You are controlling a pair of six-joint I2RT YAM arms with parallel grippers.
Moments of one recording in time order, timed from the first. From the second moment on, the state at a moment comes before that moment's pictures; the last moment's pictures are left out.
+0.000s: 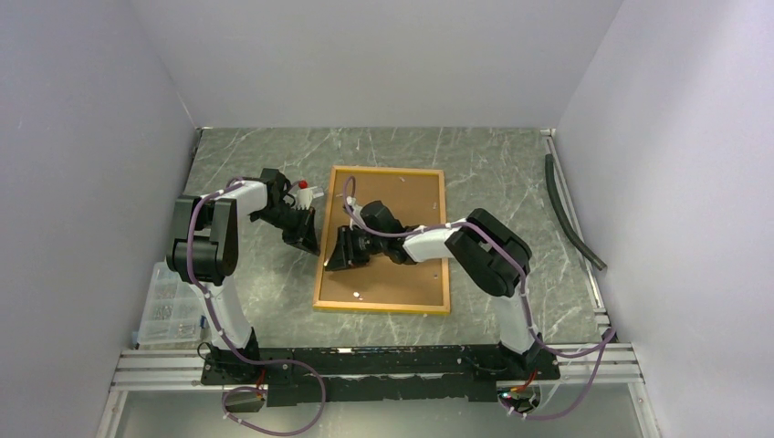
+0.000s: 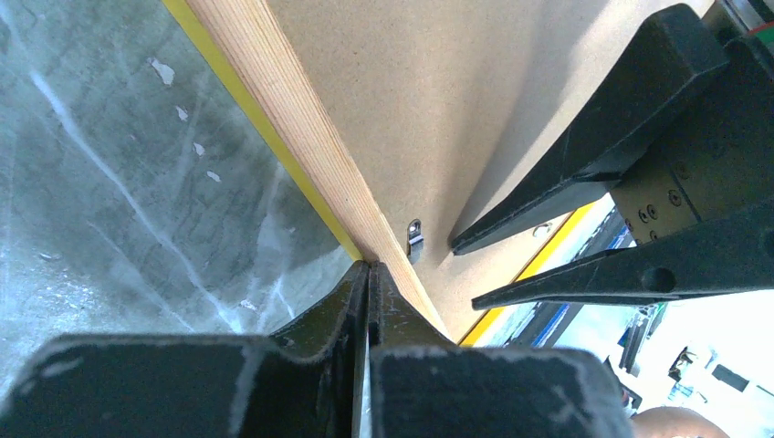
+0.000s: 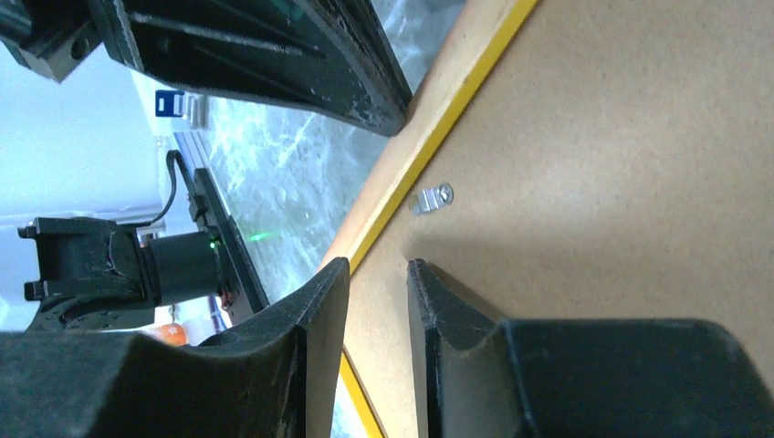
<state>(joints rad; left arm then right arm) -0.10 1.90 1.17 -0.77 0.74 0.27 0.85 2.06 1.11 0.35 -0.55 0.77</state>
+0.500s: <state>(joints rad) -0.10 1.90 1.17 -0.77 0.74 0.27 0.85 2.05 1.08 0.39 -0.48 0.80</state>
